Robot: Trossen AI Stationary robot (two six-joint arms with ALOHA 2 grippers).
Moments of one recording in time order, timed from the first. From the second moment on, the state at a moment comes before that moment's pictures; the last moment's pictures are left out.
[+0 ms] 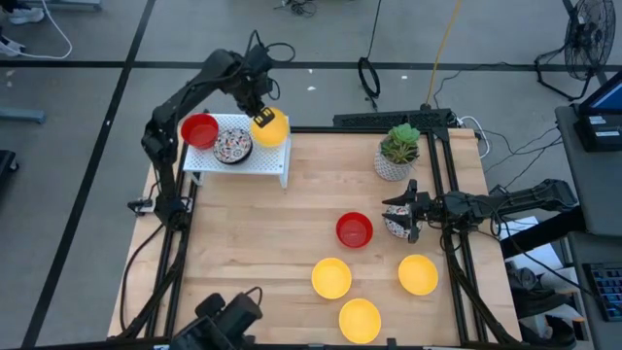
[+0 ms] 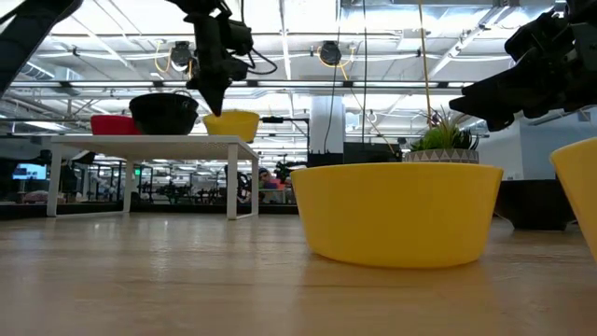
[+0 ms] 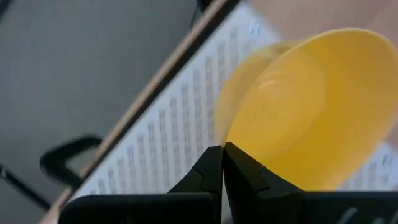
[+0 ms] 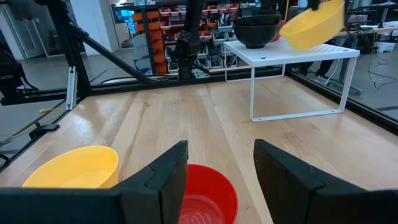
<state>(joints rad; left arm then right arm) 0.82 1.91 2.07 -1.50 -0.02 0.11 0.15 0.32 0.02 0.22 0.23 0.12</state>
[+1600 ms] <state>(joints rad) 0.34 1.78 2.07 -1.45 -0.07 -0.07 0.15 0.32 0.02 0.25 0.23 0.15</state>
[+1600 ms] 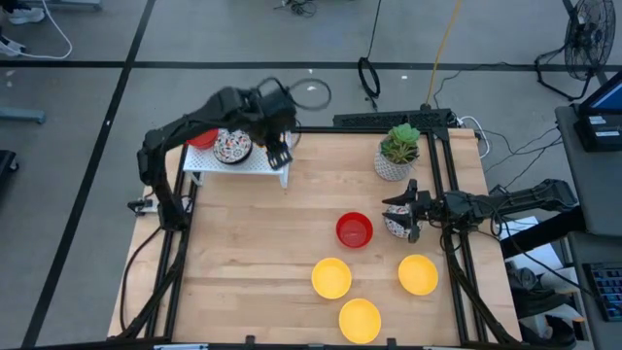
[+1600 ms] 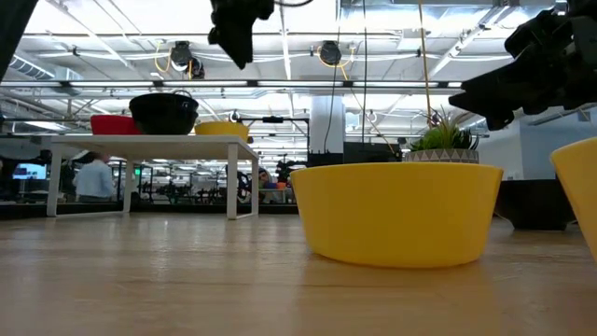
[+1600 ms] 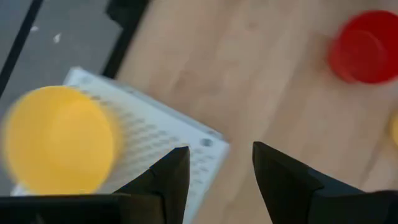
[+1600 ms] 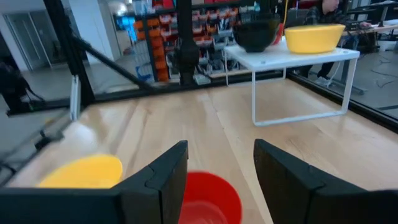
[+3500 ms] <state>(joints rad) -0.26 1.75 1.61 -1.27 -0.44 -0.39 0.15 0.59 0.32 0.20 0.28 0.15</state>
